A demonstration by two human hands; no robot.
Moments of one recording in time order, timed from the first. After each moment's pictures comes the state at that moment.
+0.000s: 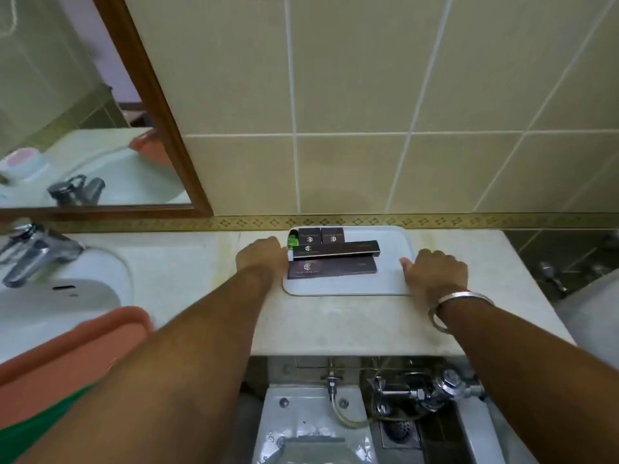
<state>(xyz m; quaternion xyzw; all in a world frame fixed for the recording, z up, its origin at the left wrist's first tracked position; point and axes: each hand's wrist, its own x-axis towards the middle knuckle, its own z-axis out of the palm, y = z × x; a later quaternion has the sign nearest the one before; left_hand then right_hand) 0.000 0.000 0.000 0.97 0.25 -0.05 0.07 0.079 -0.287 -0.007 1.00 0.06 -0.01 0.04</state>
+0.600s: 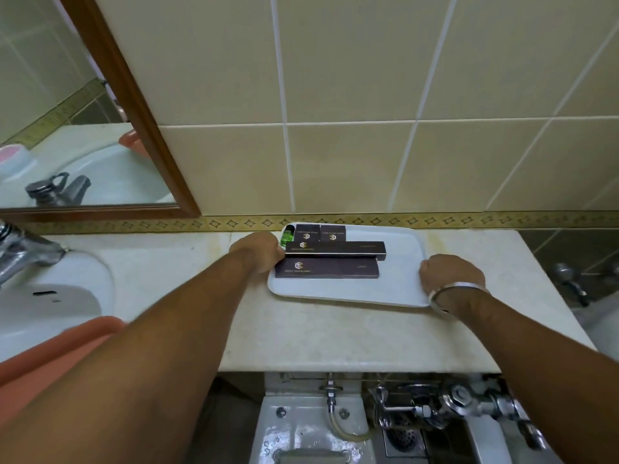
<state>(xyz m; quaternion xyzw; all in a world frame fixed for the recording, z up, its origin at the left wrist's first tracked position) 0.044 0.022 -0.003 0.96 0.17 -0.16 0.13 0.116 -0.311 -0.025 0.99 0.05 -0.09 -0.02</state>
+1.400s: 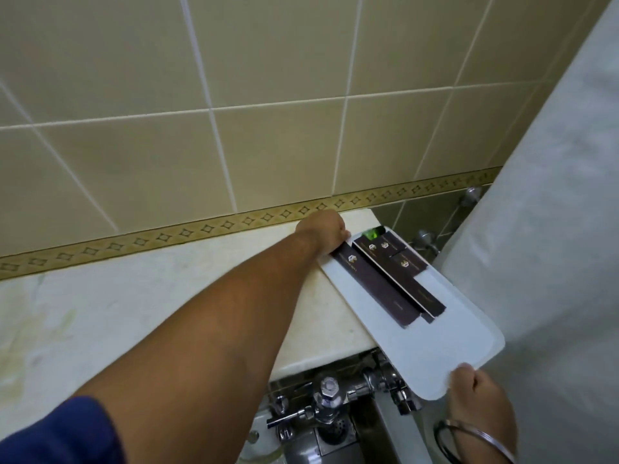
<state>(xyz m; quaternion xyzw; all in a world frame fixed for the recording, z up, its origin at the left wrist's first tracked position) 0.195 -0.318 -0.020 0.97 -0.08 -0.11 0.20 -0.042 -0.535 -0.075 0.88 -0.35 0.03 -0.33</state>
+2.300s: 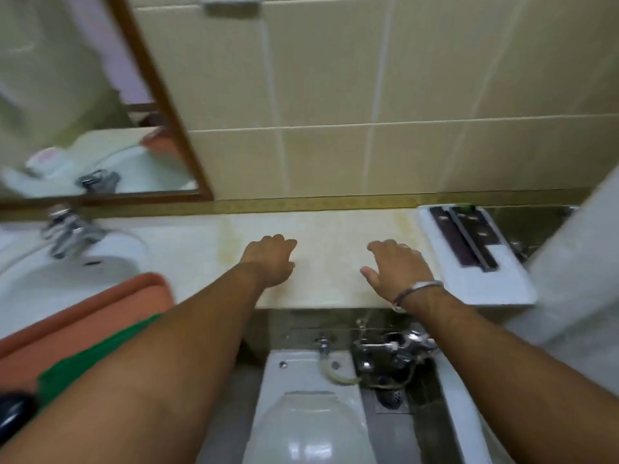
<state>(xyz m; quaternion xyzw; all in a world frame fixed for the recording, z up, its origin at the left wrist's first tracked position) -0.096 -0.064 0.062 0.99 0.08 -0.14 0.00 -0.036 -0.310 0.054 0.96 0.28 -0.01 -0.06</state>
